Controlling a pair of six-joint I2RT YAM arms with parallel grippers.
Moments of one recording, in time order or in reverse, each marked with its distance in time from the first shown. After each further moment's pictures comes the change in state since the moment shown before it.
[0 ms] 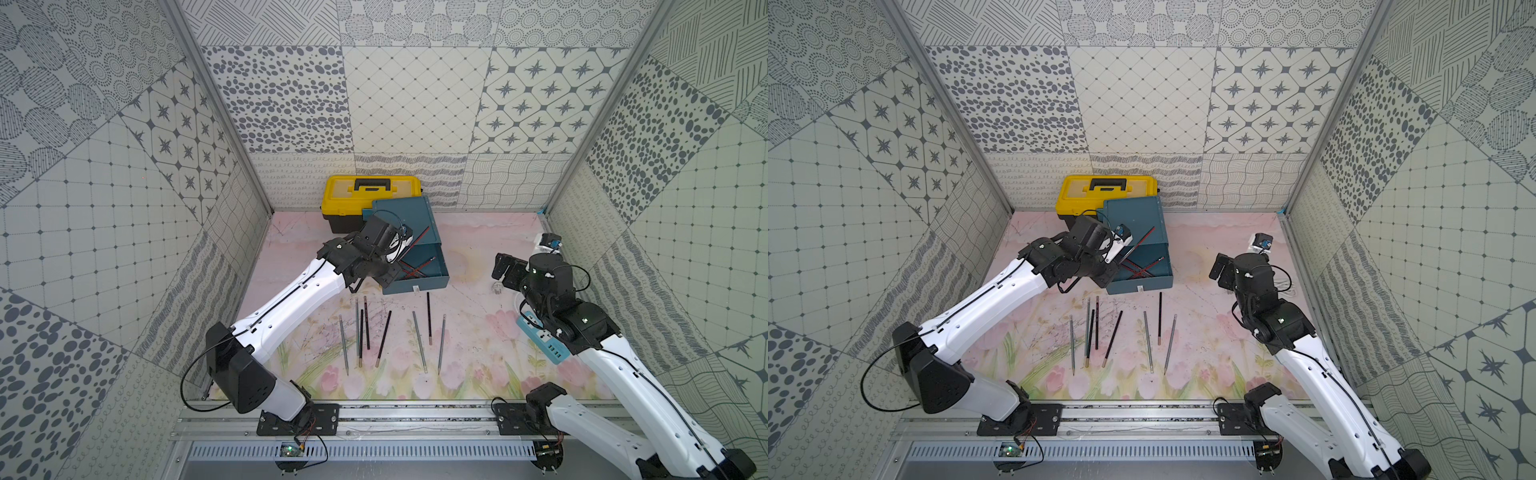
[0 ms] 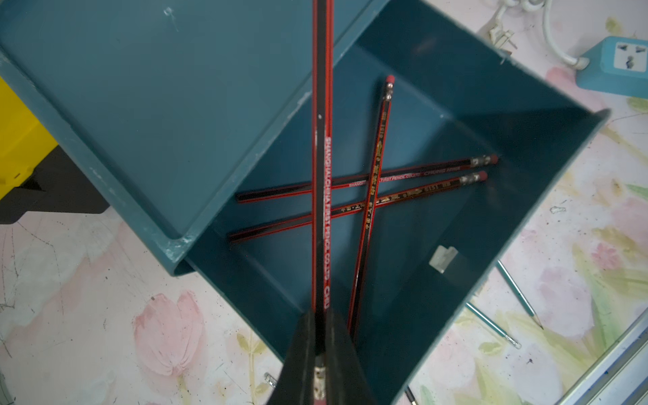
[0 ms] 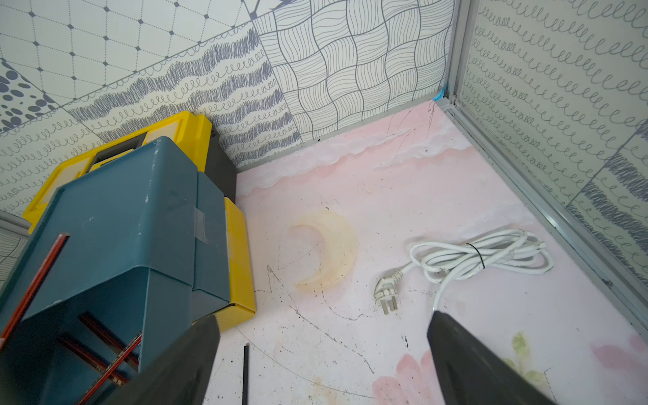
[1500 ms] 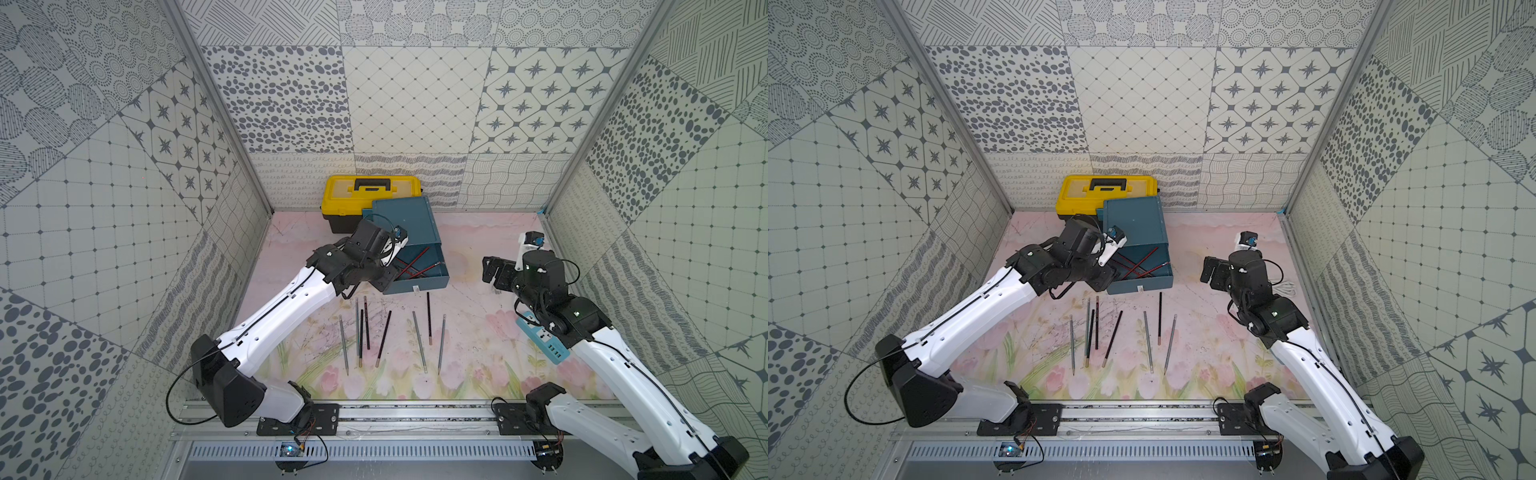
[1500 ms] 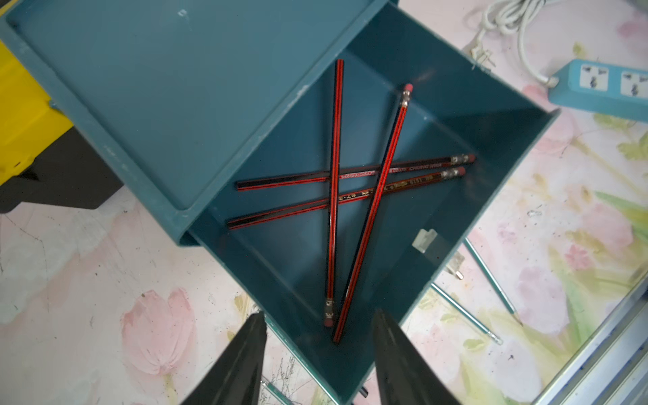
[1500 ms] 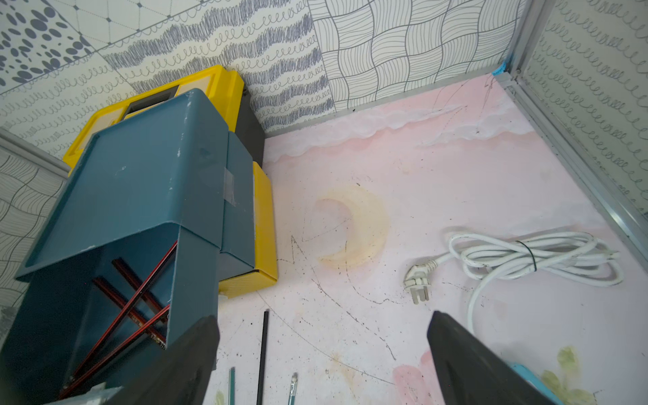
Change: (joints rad) left arm 0.003 -0.114 -0.080 0.045 0.006 -0.047; right arm -0.002 0.049 -0.001 0.016 -0.177 -0.062
